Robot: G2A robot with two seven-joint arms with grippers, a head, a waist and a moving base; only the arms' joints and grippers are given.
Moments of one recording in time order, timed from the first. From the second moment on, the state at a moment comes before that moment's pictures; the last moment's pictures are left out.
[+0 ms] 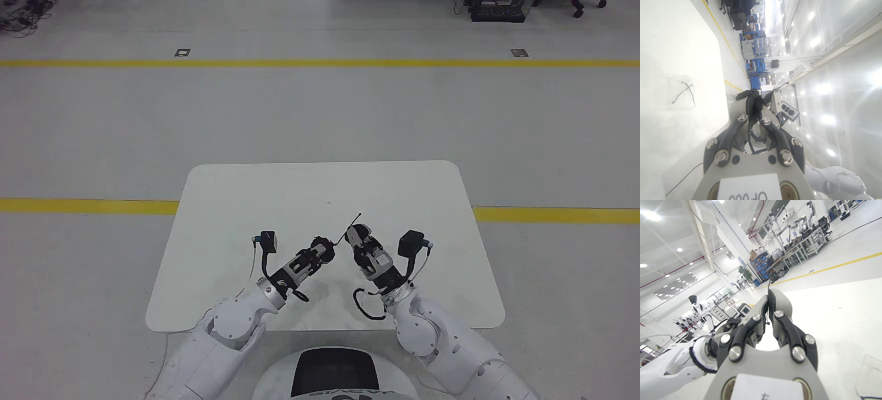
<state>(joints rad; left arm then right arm) 1.58 -1.22 -1.04 -1.53 -0.22 -0.34 -0.32 -1.50 -1.14 0.82 -1.49 -0.63 -0.34 -0.50</state>
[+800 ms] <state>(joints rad) 1.58 -1.22 -1.04 -1.53 -0.22 -0.34 -0.32 -1.50 -1.15 0.83 -1.48 -0.65 -0.34 -0.48</state>
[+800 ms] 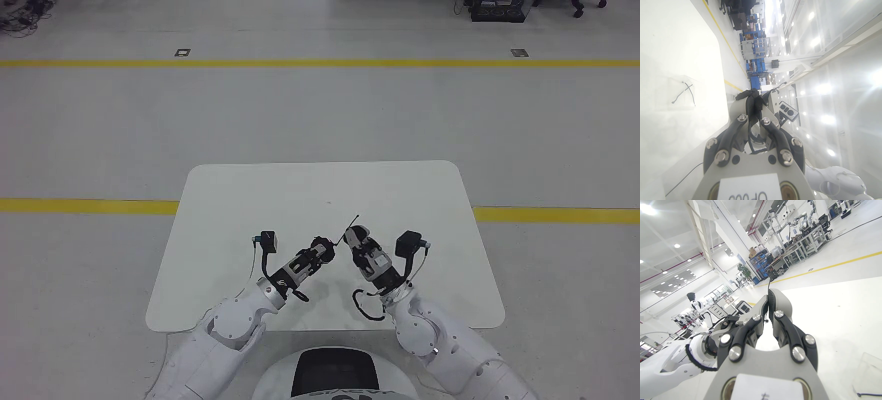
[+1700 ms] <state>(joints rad) 1.58 -1.22 -1.04 -1.53 -0.22 -0.34 -0.32 -1.51 -1.15 0.84 -1.49 -0.67 -0.34 -0.51</state>
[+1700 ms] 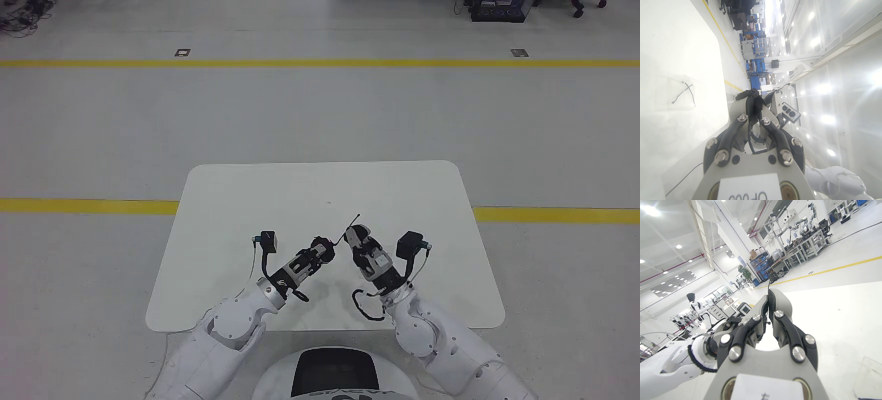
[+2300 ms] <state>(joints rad) 1.58 -1.22 -1.04 -1.53 -0.22 -0.34 -0.32 -1.50 -1.16 0.84 -1.46 -0.69 -0.34 -0.50</state>
